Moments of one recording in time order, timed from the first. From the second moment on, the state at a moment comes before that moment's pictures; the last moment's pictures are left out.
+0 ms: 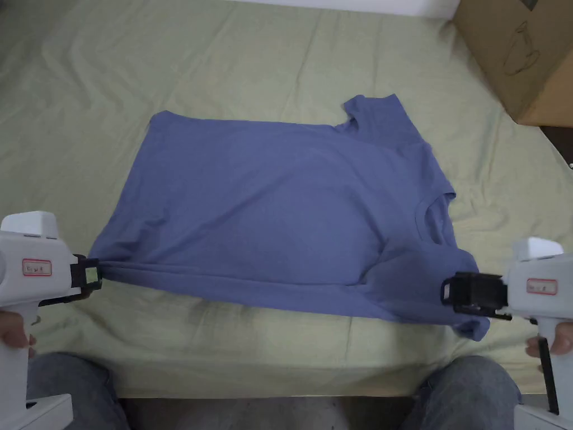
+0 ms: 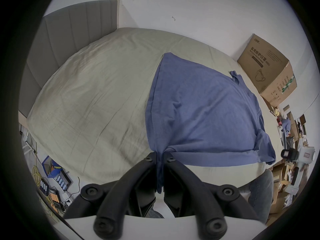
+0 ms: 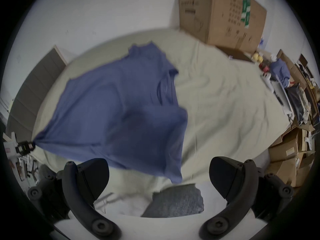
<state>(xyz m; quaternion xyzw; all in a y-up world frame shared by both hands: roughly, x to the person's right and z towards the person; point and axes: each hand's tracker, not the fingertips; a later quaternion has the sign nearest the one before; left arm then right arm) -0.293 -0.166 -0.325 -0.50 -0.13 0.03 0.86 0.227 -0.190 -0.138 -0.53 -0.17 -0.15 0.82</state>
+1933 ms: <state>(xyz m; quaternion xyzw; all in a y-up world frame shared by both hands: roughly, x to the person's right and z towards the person) -0.198 -0.108 -0.430 -0.23 -0.08 -0.06 0.97 0.257 -0.076 -0.272 -0.30 -0.21 -0.01 0.93</state>
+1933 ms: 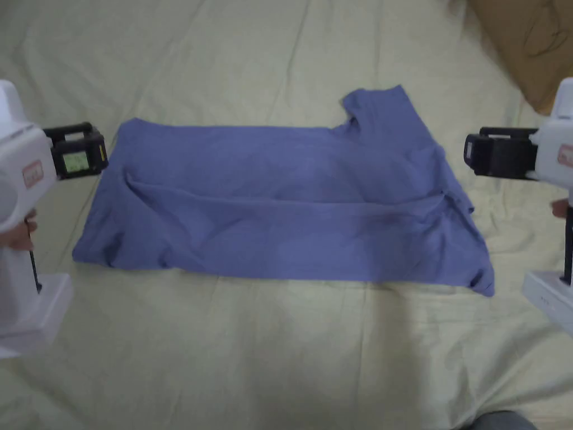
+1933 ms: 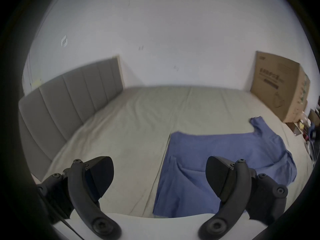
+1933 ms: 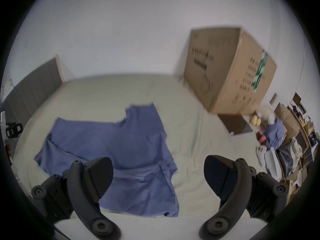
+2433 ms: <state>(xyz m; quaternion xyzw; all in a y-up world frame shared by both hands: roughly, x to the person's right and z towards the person) -0.234 -0.106 -0.306 -0.14 -0.09 -0.07 0.98 0.162 -0.084 -0.133 -0.15 -0.22 -0.07 0.96</state>
